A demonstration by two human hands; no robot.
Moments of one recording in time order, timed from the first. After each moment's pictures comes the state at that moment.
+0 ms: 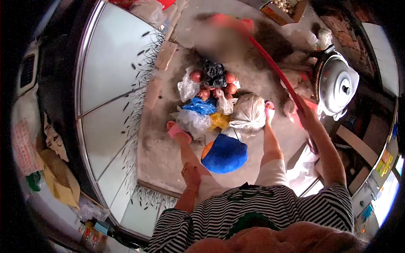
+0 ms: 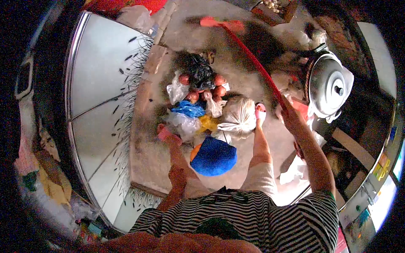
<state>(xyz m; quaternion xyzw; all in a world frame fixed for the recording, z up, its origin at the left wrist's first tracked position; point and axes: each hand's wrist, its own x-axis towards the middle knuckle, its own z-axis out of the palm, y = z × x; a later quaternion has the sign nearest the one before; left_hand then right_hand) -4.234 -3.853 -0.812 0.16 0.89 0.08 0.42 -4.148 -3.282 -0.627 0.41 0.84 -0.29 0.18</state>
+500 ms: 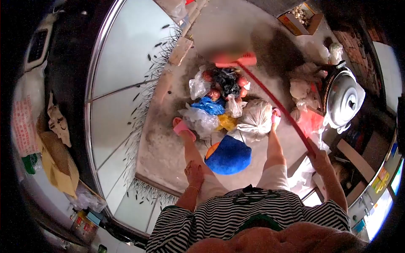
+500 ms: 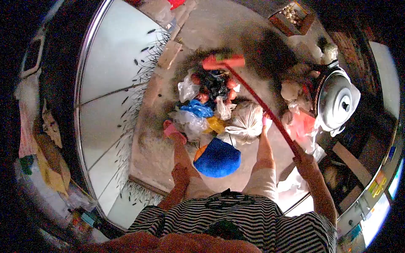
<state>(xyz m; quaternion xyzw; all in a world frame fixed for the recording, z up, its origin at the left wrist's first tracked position) -4.246 -3.840 -0.791 0.11 0.90 0.08 0.41 -4.126 -3.352 -0.528 0.36 0.86 -0.25 0.28</state>
